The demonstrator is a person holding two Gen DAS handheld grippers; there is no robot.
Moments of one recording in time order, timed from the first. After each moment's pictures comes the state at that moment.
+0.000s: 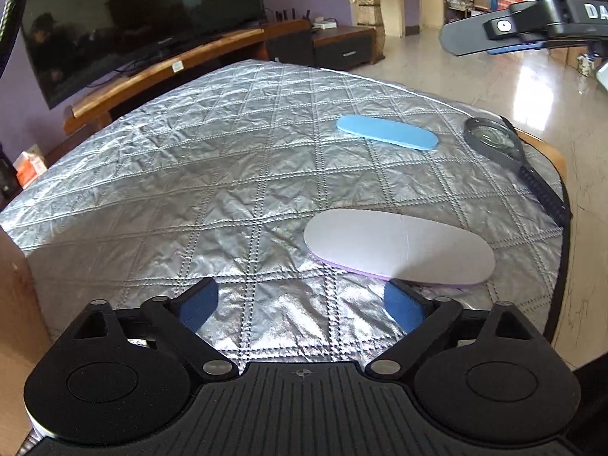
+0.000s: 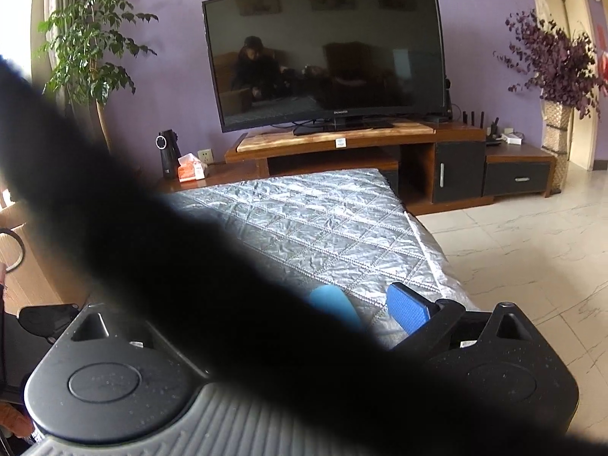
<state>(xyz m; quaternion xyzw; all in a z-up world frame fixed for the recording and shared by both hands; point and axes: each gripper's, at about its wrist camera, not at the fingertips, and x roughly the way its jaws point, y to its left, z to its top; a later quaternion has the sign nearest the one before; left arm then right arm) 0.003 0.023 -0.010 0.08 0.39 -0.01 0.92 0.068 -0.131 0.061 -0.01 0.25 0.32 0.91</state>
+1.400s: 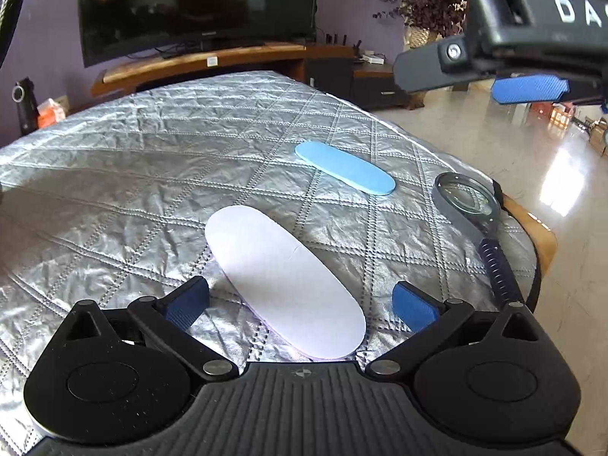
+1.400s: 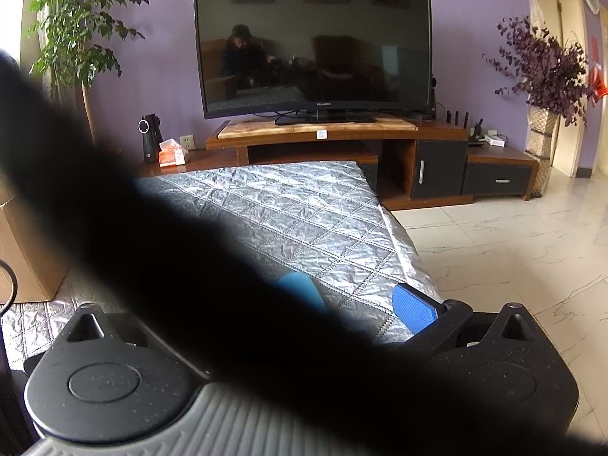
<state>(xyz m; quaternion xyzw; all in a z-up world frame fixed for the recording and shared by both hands) 0.013 -0.058 -0.023 -0.03 0.35 0.06 0.93 0.068 -0.137 0.058 -0.05 0.26 0.29 0.92</state>
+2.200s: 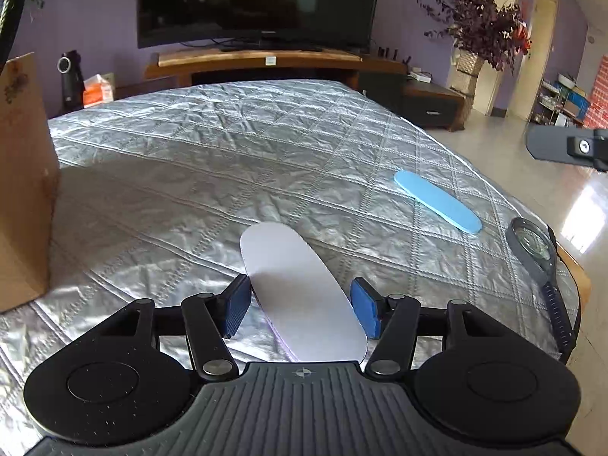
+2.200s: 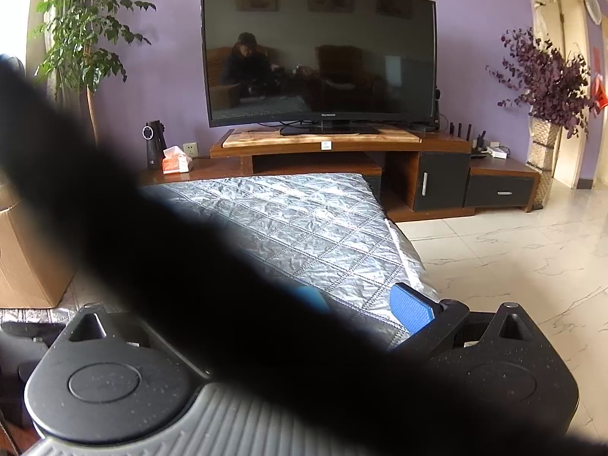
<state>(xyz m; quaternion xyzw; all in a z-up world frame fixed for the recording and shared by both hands) -0.010 0.025 0.000 -0.06 0.34 0.11 0.93 0.065 -0.129 0.062 -0.05 0.24 0.30 0.92</state>
